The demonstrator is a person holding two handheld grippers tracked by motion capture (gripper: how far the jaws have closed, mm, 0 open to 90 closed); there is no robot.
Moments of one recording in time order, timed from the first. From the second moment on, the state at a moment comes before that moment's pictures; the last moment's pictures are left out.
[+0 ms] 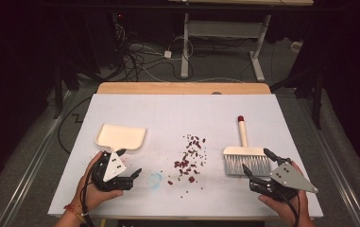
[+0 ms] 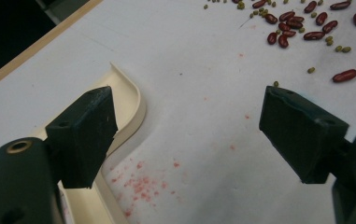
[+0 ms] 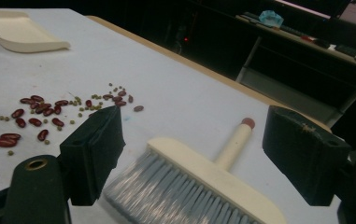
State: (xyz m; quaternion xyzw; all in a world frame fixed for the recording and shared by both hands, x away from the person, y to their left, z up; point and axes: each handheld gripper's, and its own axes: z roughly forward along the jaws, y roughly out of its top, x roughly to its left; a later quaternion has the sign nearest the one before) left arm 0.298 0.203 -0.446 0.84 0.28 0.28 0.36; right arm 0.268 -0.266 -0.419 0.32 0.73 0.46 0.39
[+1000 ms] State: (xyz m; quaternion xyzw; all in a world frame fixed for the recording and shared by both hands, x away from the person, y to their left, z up) left arm 0.299 0.197 -0.451 0.85 0.28 0.28 0.35; right arm 0.386 -0.274 -0.402 0.46 0.77 0.32 0.31
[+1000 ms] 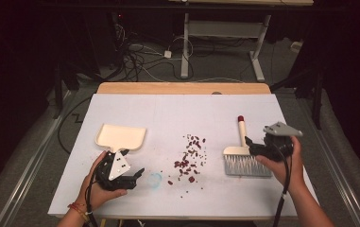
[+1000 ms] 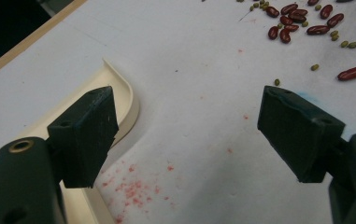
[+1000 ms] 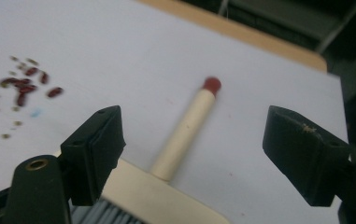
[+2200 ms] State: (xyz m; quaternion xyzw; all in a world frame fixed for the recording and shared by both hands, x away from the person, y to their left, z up) left arm 0.296 0.199 -0.452 0.86 0.27 0.28 0.33; right arm 0.479 -0.255 -0.448 0.51 0.81 0.24 0.17
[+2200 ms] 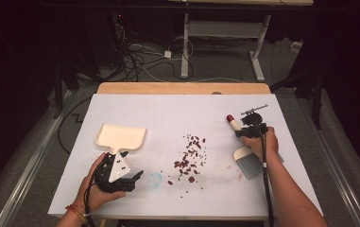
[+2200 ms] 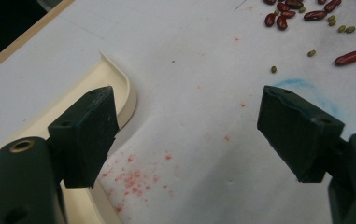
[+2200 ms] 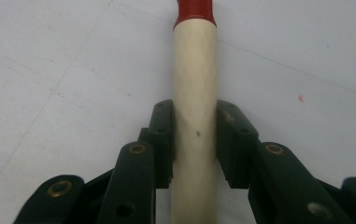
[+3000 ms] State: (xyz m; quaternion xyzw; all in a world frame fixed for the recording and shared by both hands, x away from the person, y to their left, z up) left arm 0.299 0.171 -0.431 0.84 0.30 0.18 0.41; right arm 0.386 -0.283 -0.385 0.42 0.75 0.46 0.24
